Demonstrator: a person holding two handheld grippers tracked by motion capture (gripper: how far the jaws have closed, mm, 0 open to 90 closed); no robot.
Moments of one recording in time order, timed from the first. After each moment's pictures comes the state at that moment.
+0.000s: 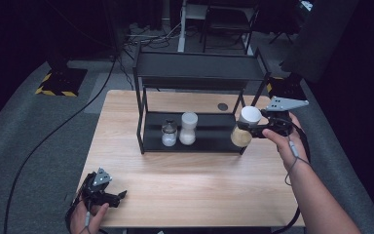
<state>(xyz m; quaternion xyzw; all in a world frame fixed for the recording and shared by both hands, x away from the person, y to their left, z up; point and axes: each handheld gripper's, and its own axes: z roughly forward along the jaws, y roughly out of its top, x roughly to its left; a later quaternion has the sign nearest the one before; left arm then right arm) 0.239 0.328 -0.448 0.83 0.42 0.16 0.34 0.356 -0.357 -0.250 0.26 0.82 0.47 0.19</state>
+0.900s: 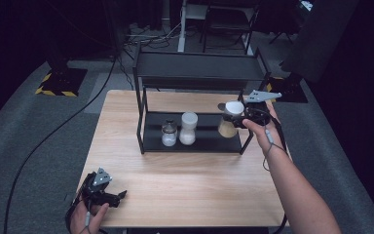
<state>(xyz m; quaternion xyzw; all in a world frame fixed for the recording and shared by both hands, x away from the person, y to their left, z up) 0.239 0.328 -0.448 0.83 0.42 0.16 0.34 0.411 -0.320 -0.284 0.28 0.82 0.46 0.19</state>
